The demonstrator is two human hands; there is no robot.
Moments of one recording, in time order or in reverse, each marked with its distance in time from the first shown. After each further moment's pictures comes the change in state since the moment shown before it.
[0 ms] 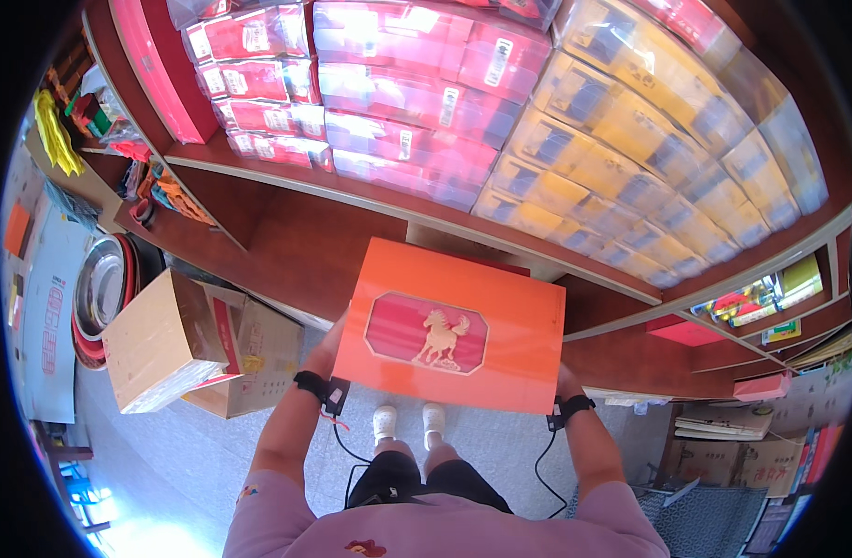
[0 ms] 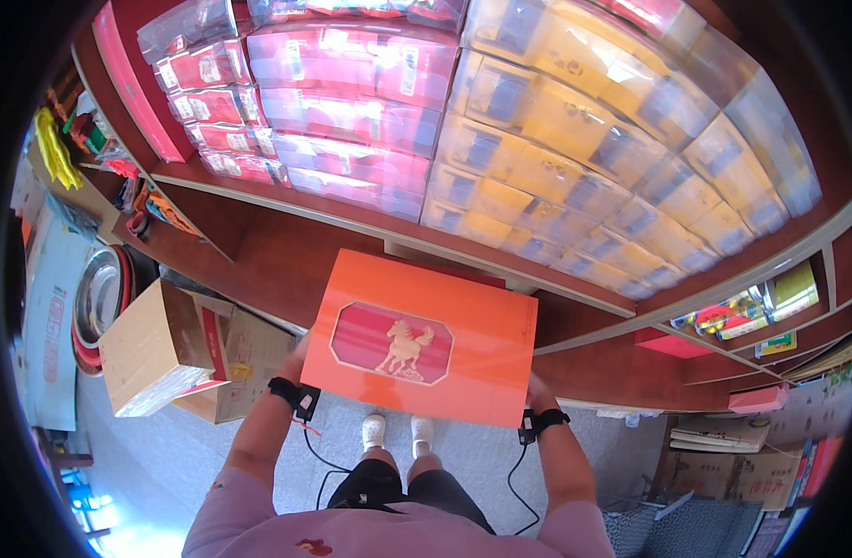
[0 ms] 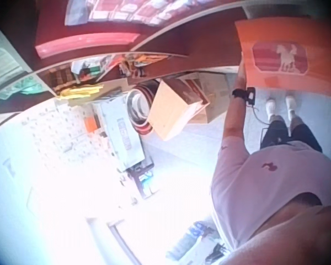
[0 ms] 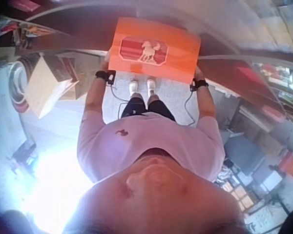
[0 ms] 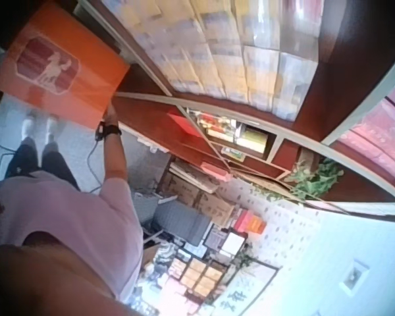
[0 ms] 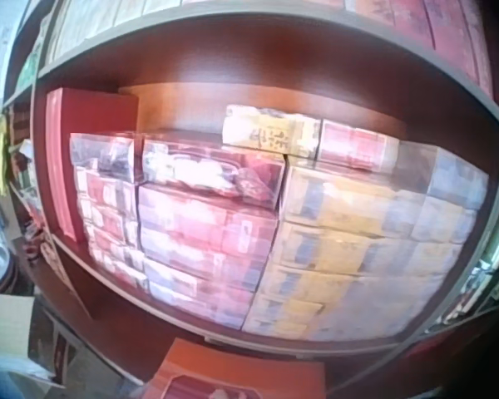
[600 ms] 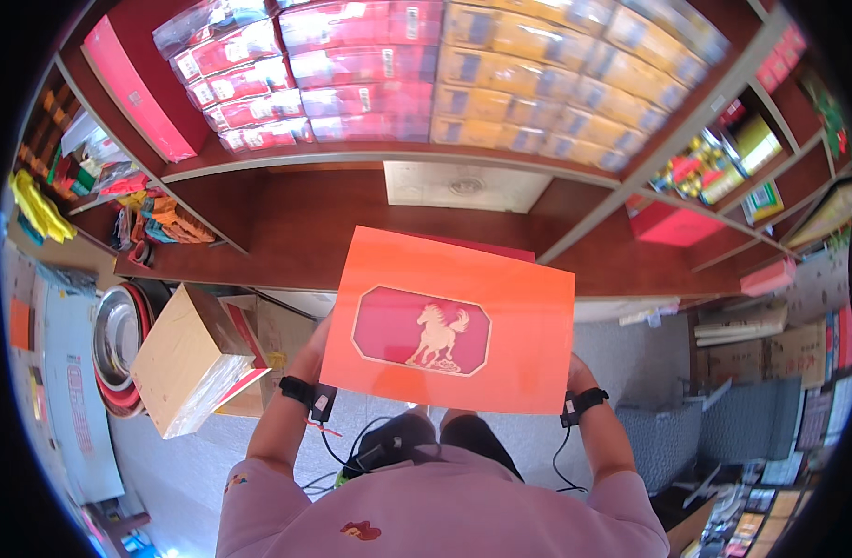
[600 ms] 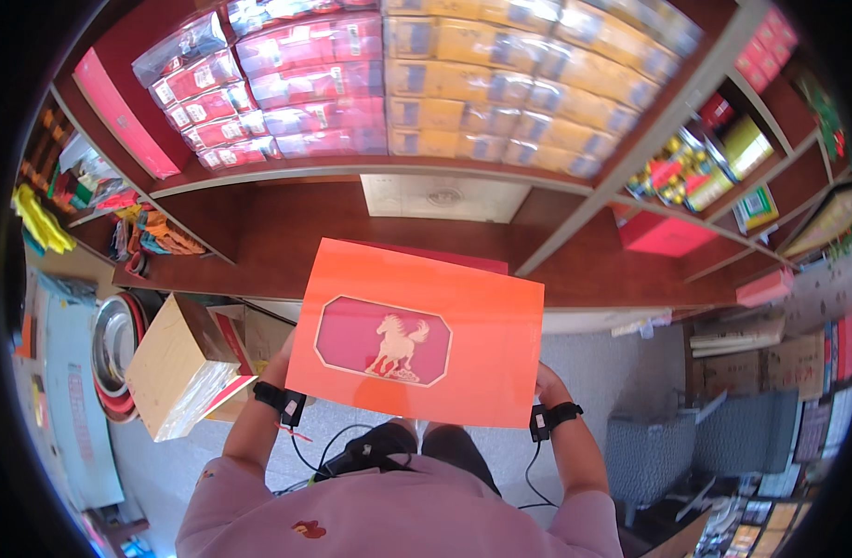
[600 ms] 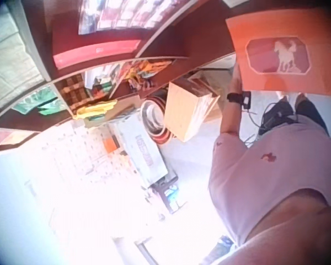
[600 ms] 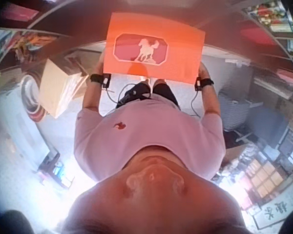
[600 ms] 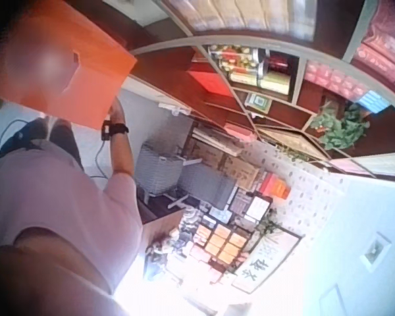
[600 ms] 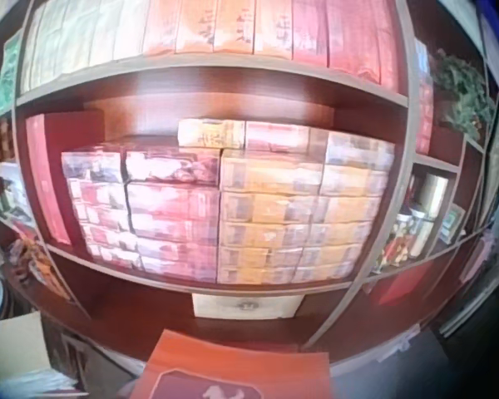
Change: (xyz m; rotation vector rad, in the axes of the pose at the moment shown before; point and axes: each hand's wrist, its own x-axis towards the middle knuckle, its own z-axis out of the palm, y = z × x) left_hand -0.090 0.031 -0.027 0.263 0.061 -0.197; right_hand -0.134 0.089 0.050 0.054 -0.004 -0.064
